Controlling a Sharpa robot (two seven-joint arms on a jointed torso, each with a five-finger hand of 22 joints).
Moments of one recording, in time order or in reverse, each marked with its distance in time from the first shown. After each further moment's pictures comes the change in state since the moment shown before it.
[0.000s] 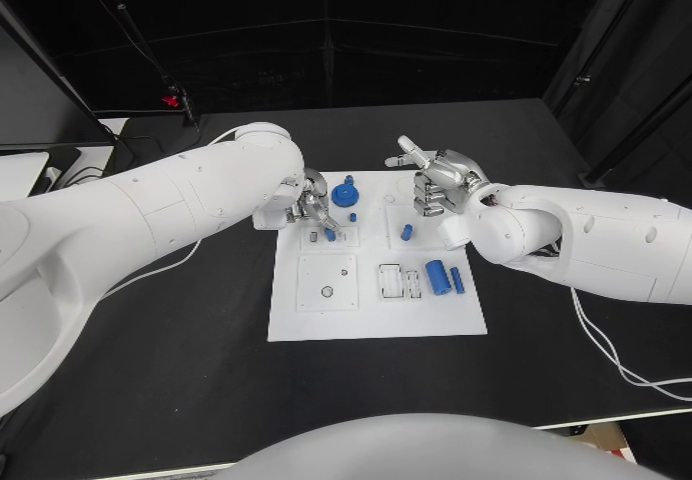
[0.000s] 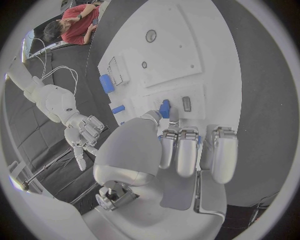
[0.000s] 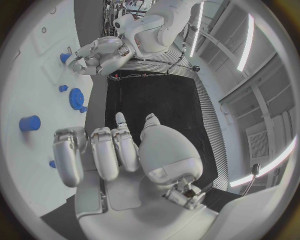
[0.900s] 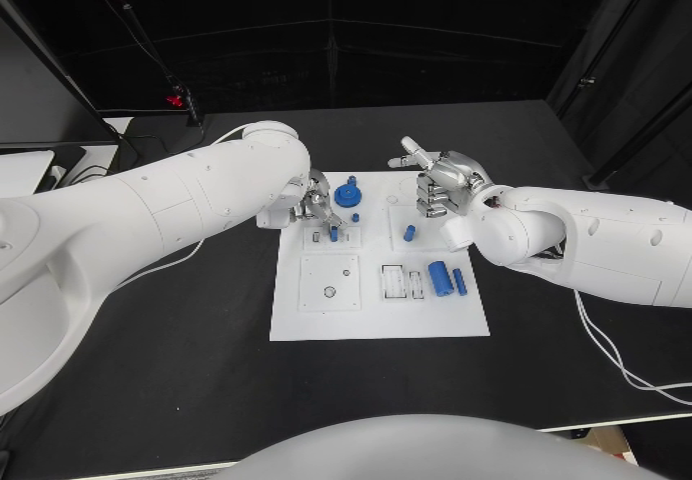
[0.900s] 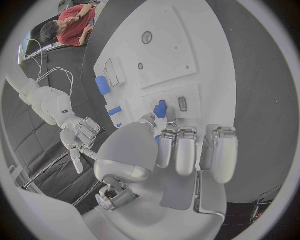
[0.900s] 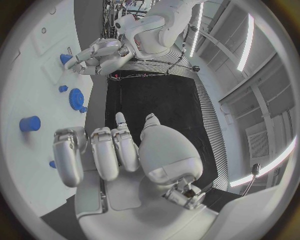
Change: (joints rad) left arm 0.004 0.008 0.000 0.000 -0.020 0.013 -0.043; left_hand -0.196 0.089 -0.222 0.009 -0.123 -0.004 -0.011 0.024 -0.001 -0.002 0.002 0.005 0.001 0.002 0.006 0.000 0.000 0.000 0.000 0.000 0.000 0.000; right arm 0.000 0.000 0.000 0.002 0.000 0.000 0.000; right_hand 0.000 0.000 0.000 0.000 0.000 0.000 0.000 0.000 0.001 0.000 0.000 0.000 0.000 0.000 0.000 0.000 0.000 0.000 0.000 0.000 0.000 0.000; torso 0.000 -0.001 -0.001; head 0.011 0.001
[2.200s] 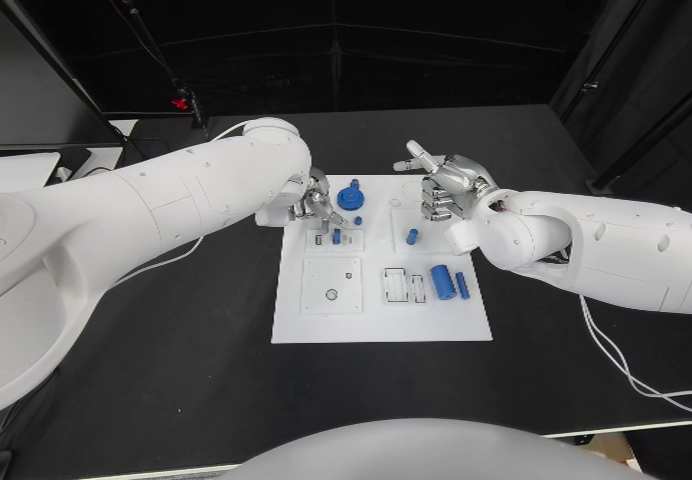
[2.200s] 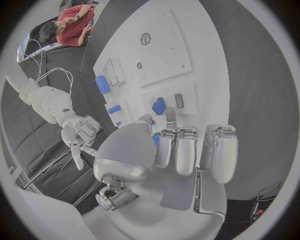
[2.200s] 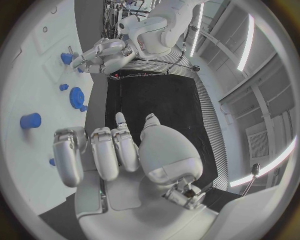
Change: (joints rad) left arm 0.016 -0.010 0.000 0.011 -0.001 0.007 -0.015; left_hand -0.078 0.009 -0.032 0.001 -0.011 0.000 0.000 0.035 0.015 0.000 0.000 0.000 -0.002 0.000 0.000 0.000 0.000 0.000 0.000 0.000 0.000 0.000; right arm 0.000 -0.007 0.000 0.002 0.000 0.001 0.000; right_hand 0.000 0.000 0.000 0.000 0.000 0.000 0.000 0.000 0.000 0.000 0.000 0.000 0.000 0.000 0.000 0.000 0.000 0.000 0.000 0.000 0.000 0.000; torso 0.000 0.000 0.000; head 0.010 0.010
